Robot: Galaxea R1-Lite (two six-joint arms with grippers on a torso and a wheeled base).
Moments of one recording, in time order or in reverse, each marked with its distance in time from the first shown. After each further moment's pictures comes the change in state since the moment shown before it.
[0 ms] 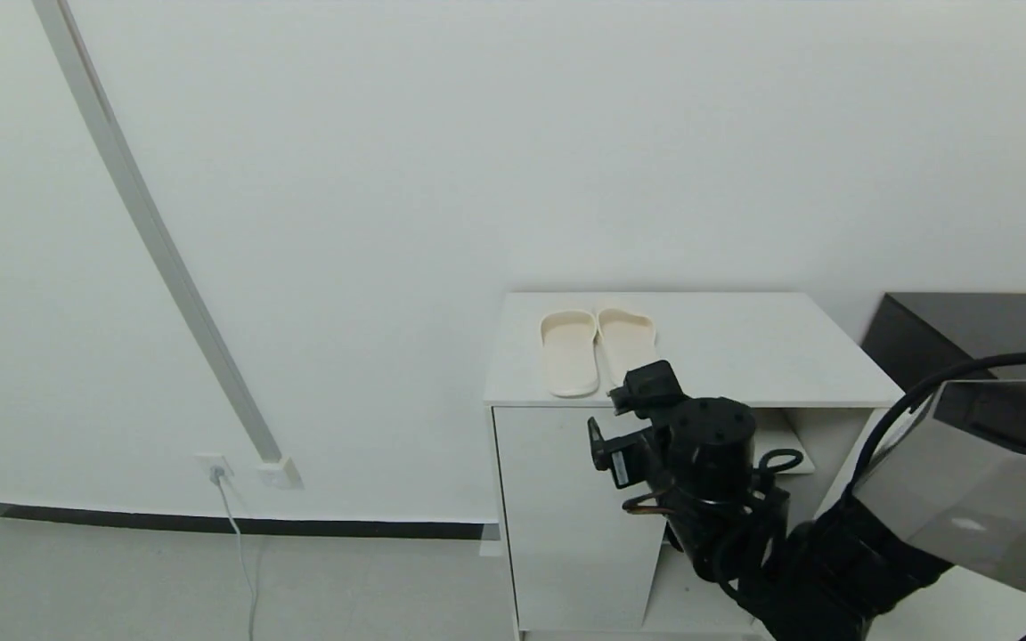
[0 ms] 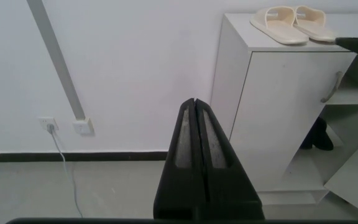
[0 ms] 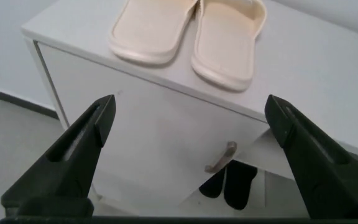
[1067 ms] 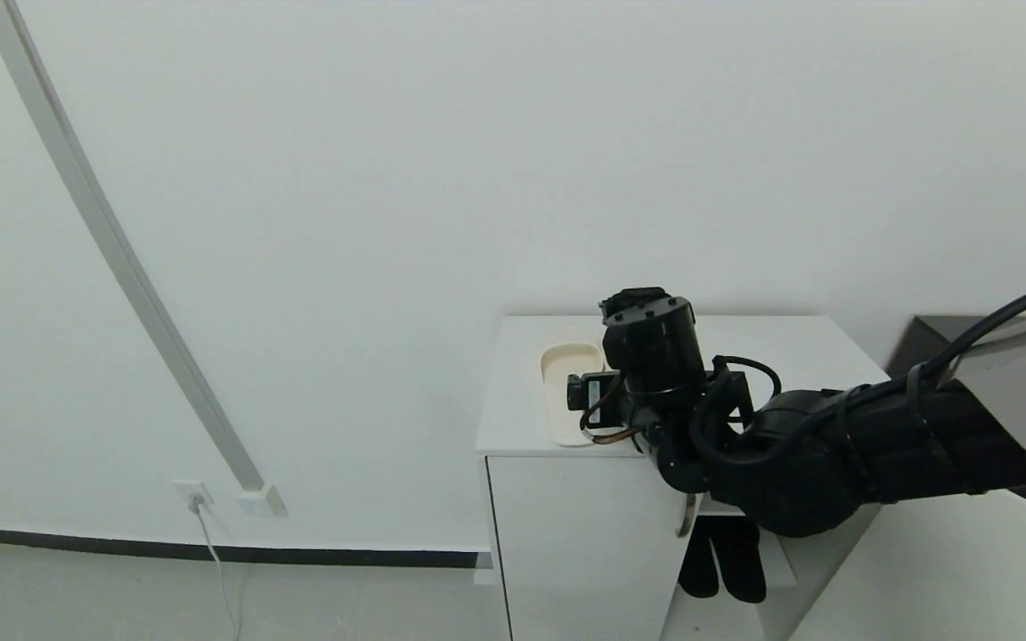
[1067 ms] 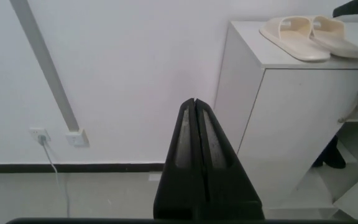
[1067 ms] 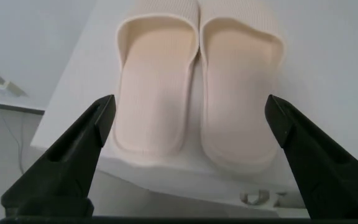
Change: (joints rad) left arm -0.001 0.000 0.000 0.000 0.000 -0.008; right arm 0.024 -0.099 -0.411 0.760 -0.032 0.404
